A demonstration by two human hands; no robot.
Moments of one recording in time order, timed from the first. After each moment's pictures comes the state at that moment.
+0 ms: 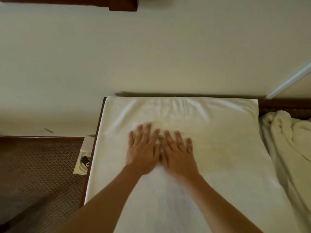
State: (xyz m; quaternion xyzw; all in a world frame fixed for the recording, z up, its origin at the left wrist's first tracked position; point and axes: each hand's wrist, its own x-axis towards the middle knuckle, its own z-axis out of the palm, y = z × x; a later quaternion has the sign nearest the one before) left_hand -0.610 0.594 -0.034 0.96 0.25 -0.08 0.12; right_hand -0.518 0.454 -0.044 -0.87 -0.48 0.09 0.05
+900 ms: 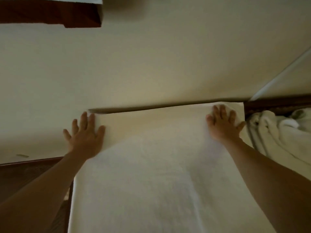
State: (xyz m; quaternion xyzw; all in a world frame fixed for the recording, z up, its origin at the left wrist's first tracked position) left_hand -0.591 0.786 -0.045 0.89 0.44 -0.10 0.10; right_hand -0.283 0.418 -0.025 -0.98 -0.10 0.19 0.04
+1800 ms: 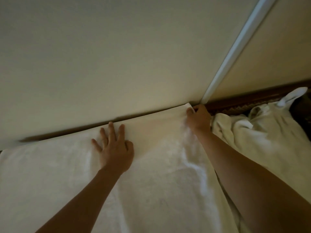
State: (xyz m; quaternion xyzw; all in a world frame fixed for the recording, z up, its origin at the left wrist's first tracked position) left_hand -0.377 0.534 -0.033 0.93 0.34 -0.09 0.13; right_hand -0.152 0.340 -0.028 -0.91 0.01 0.06 0.42
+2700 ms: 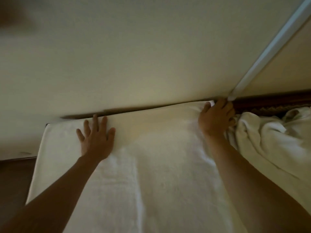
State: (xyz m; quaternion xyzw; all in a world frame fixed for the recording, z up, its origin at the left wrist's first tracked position) left_hand -0.463 0.627 -0.033 0.90 0.42 -0.09 0.08; right_hand -0.191 0.366 -0.027 -0.98 0.00 -0.08 0.18
